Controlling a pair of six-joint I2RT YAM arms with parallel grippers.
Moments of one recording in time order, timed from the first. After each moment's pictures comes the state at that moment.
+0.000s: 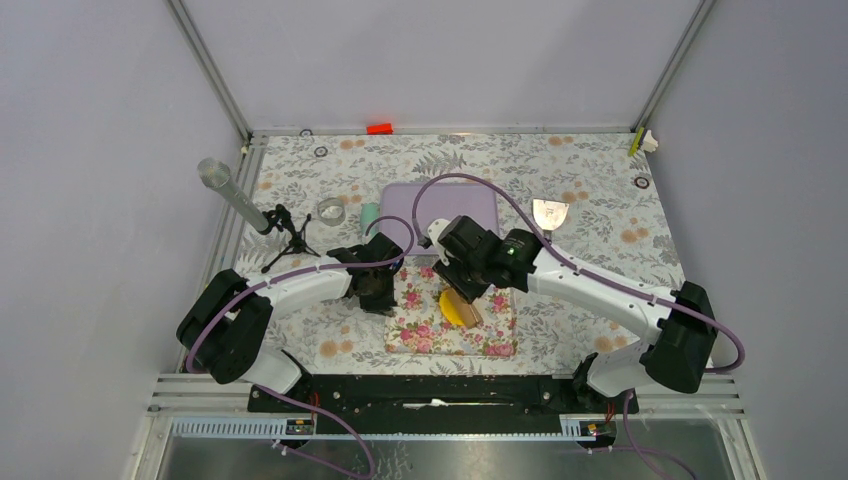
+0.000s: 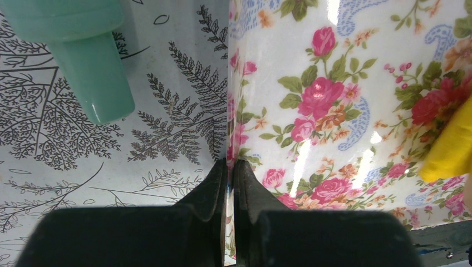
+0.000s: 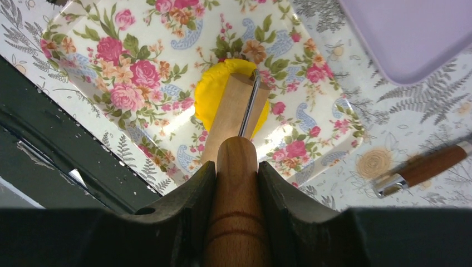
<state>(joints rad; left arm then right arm) -0.70 1.47 0.76 -0.55 0.00 -0.72 0.98 1.43 1.23 -0.86 0.10 0.05</state>
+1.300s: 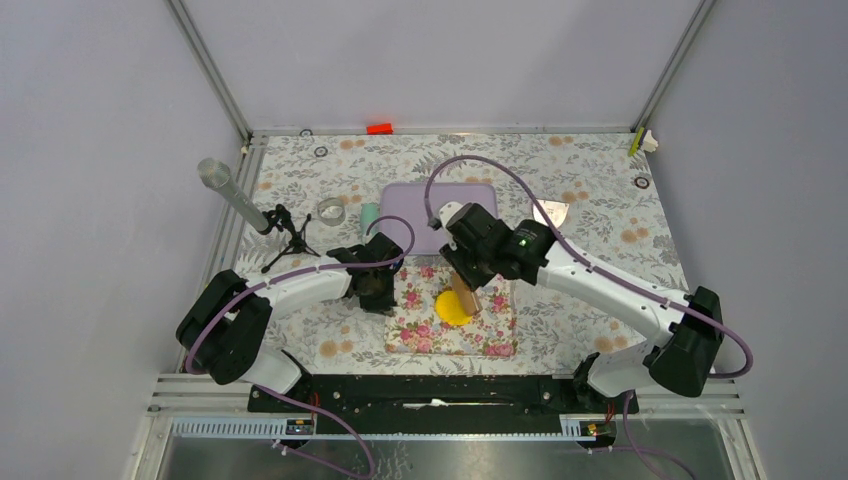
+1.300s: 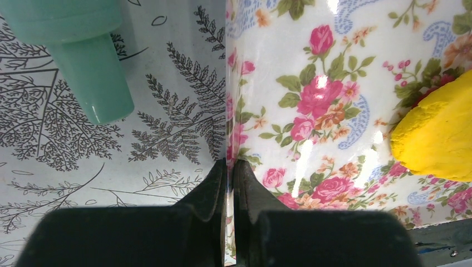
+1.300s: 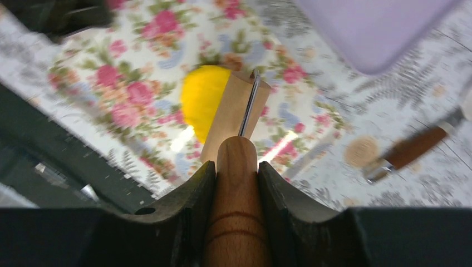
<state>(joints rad) -0.70 1.46 0.76 -0.55 0.00 -0.71 0.96 1.41 1.27 -0.88 0.10 0.11</state>
